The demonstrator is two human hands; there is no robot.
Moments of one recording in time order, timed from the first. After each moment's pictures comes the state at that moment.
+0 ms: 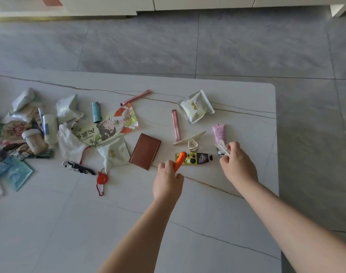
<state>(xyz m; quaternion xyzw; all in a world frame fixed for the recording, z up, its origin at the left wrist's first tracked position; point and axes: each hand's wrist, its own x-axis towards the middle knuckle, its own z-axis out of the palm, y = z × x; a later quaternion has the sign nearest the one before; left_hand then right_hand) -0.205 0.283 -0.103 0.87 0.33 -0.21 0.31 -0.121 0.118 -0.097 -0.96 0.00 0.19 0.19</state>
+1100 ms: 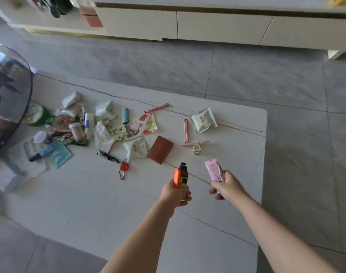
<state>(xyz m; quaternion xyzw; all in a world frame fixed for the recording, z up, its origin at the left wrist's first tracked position) -0.259 0.269 -0.014 0.56 0.49 -0.25 0.62 -0.181 0.112 -0.001 -0.79 0.11 0.43 0.43</state>
